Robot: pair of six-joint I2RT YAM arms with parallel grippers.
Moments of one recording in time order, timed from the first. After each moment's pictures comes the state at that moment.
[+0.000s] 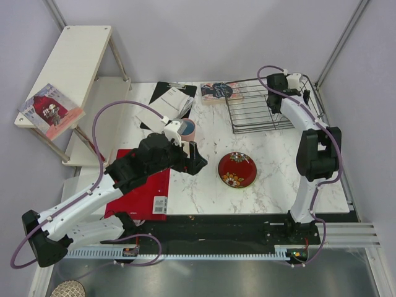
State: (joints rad) left arm -0.87 0.99 0.96 -0.42 -0.02 -0.49; right arm 0.12 1.97 1.66 -0.64 0.85 0.29
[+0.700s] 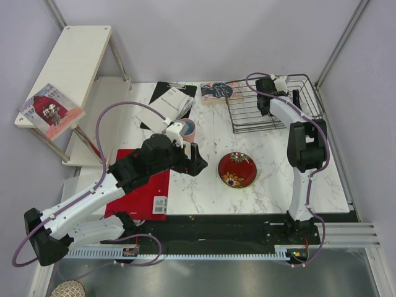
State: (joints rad) left arm -0.87 1.00 0.94 -0.42 -0.02 -0.48; right arm 0.17 2.13 1.72 -0.60 1.00 0.17
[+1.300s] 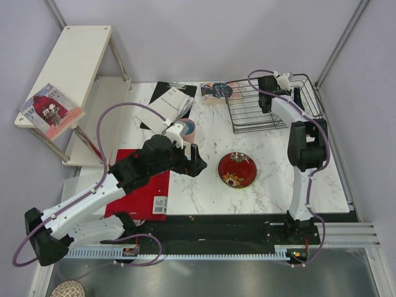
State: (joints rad) left arm -0.87 1.00 0.93 -0.42 -0.02 -0.48; right arm 0.15 2.15 1.75 -0.55 1.07 0.16
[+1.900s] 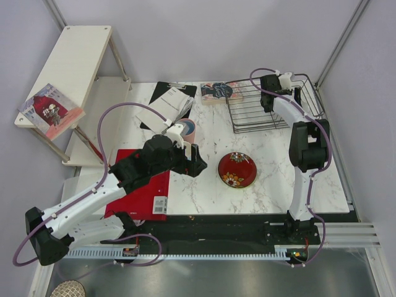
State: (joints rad) left arm -0.87 1.01 0.93 -0.42 -0.02 -0.48; right arm 0.14 2.14 1.74 -0.53 0.99 0.17
